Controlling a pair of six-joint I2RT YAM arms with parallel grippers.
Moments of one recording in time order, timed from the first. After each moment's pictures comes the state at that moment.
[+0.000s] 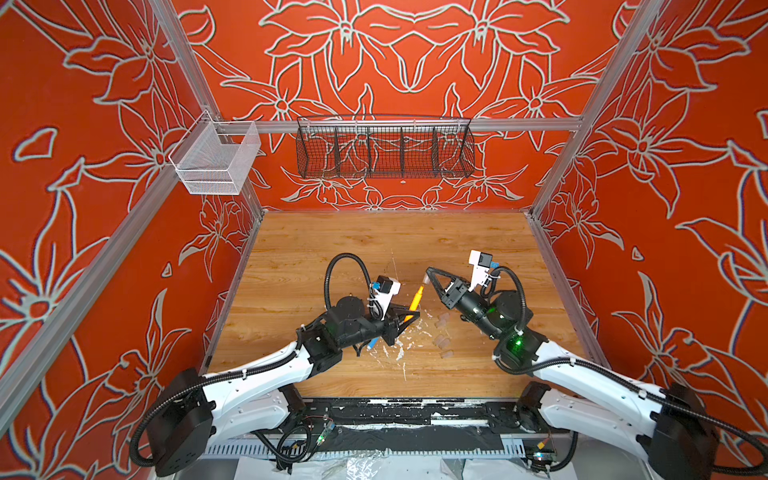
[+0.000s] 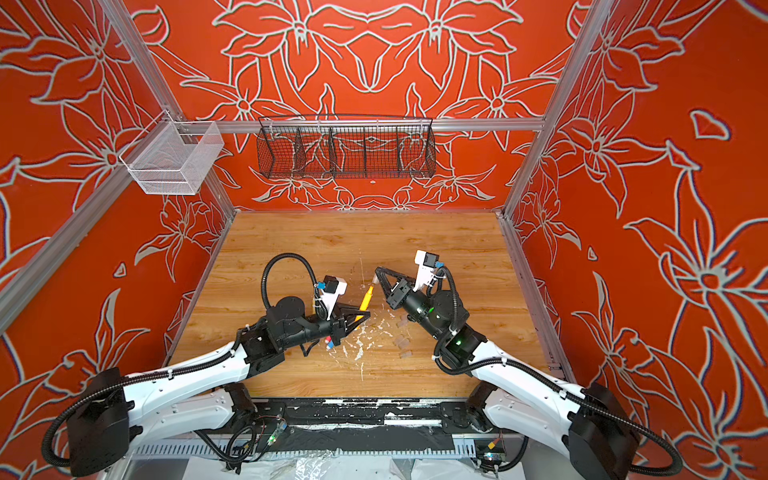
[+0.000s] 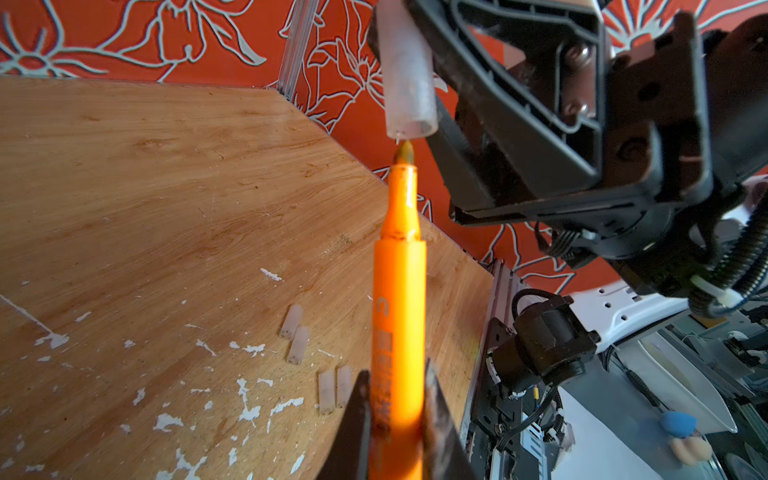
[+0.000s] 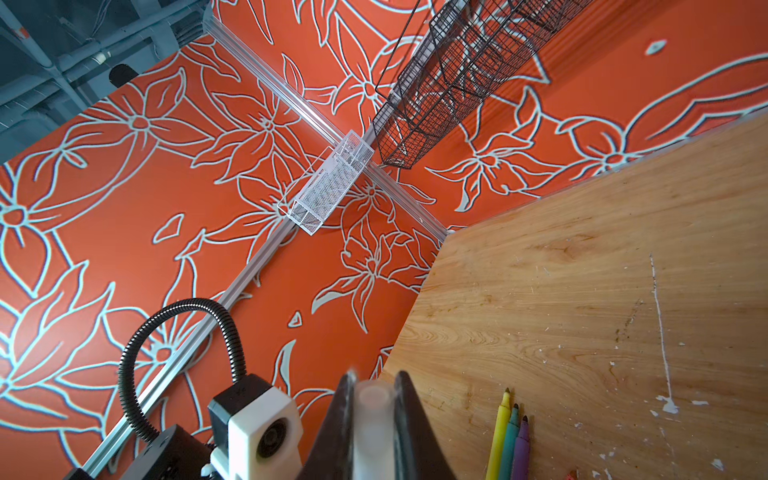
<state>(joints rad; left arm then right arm) -0.83 1.05 0.52 0.35 0.29 -0.44 0.77 0.96 0.50 0.61 -0.02 0.91</state>
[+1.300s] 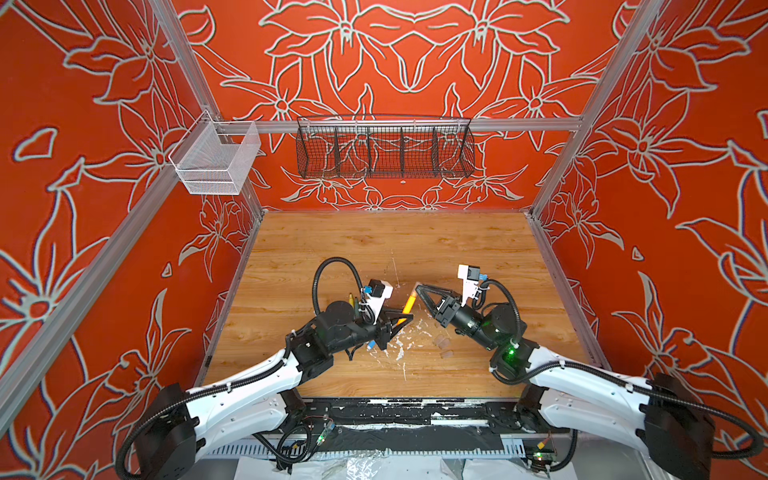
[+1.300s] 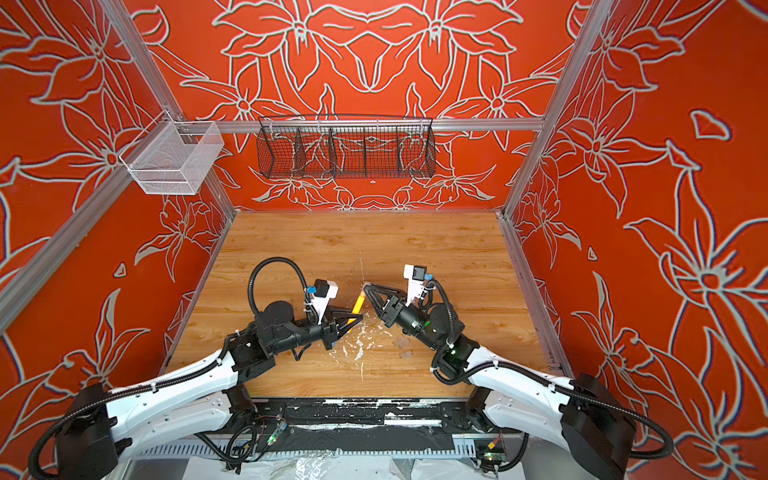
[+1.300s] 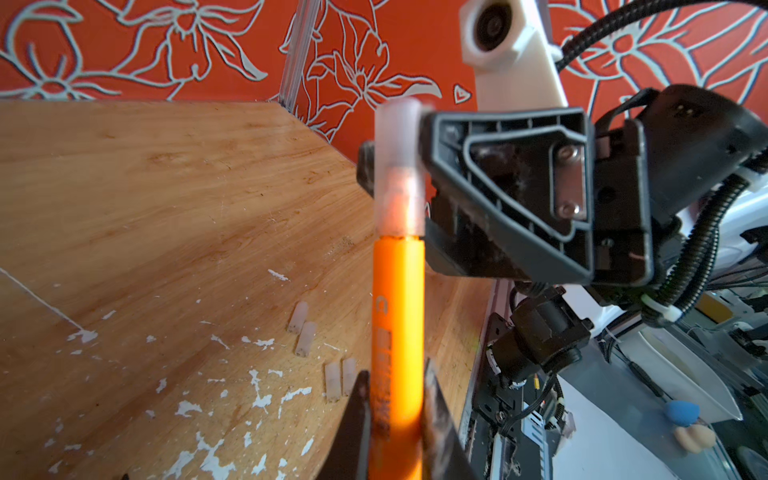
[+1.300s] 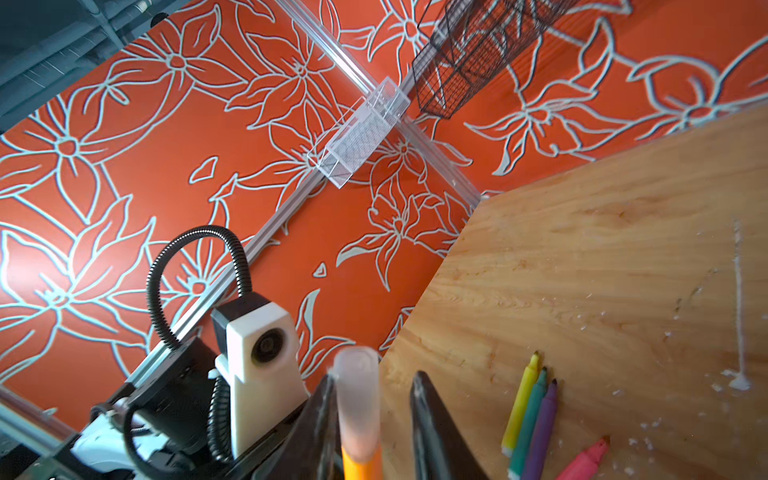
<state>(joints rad) -0.81 0.91 0.47 0.30 0.28 -0.38 0.84 0.97 0.40 0.72 -0.09 0.86</state>
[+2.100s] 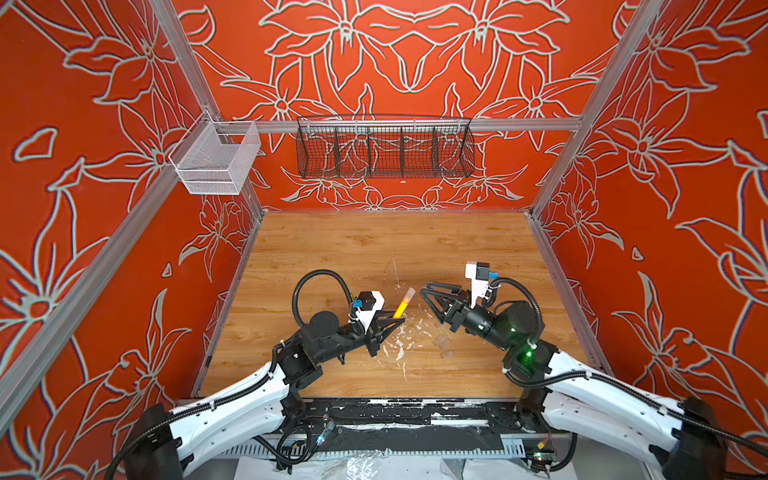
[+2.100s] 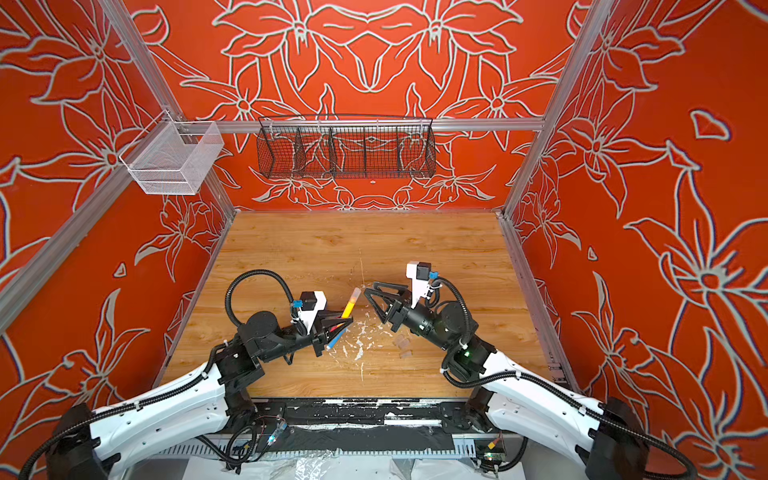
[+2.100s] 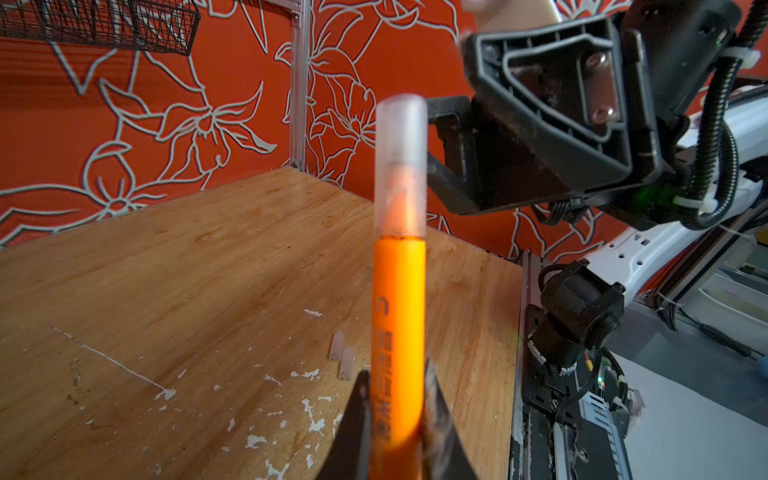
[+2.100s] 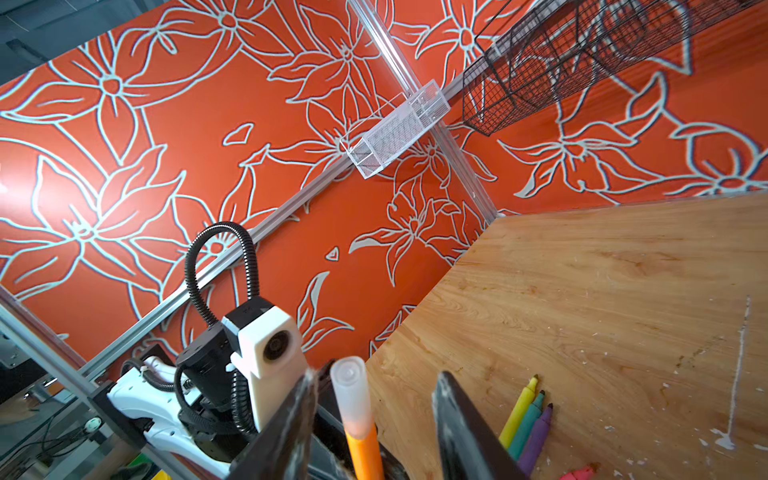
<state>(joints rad) -0.81 0.79 0.39 0.32 0.28 -0.16 0.84 0.86 0.48 0.56 -0.19 0.69</state>
